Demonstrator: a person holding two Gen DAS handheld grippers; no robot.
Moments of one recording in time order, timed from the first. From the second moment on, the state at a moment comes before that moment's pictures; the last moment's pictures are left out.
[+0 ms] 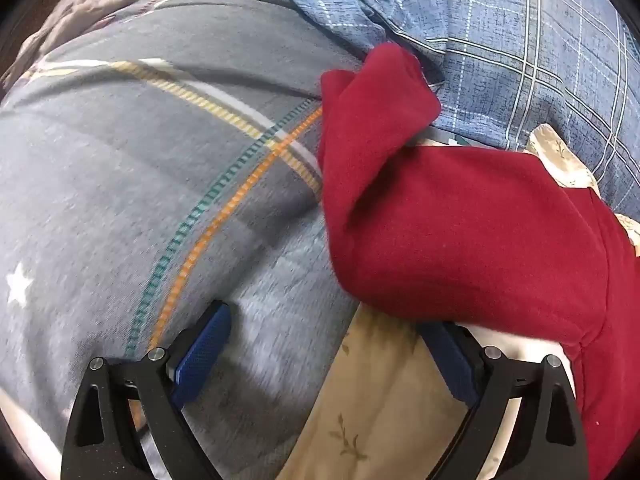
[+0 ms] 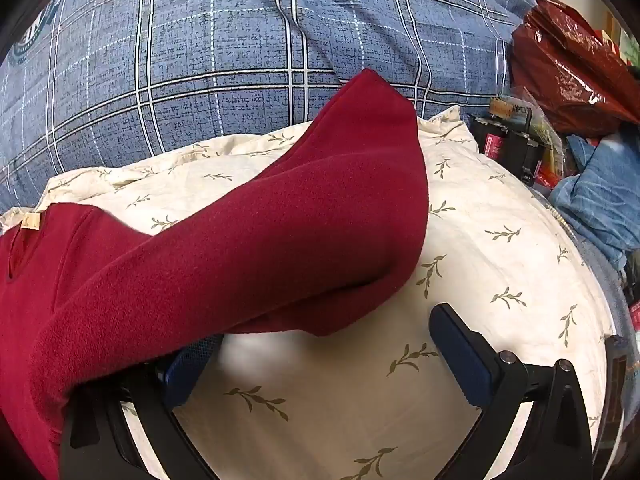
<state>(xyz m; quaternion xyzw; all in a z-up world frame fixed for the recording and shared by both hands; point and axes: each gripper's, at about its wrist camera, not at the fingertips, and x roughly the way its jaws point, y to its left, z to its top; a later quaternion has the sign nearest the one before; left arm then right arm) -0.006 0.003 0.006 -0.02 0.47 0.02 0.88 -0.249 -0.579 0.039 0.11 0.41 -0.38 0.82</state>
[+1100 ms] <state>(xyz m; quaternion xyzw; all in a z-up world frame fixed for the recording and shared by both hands) -0.145 -0.100 0.130 0.05 0.36 -0.12 0.92 -0.195 -0.329 0.109 0.12 0.40 -0.16 0.90</state>
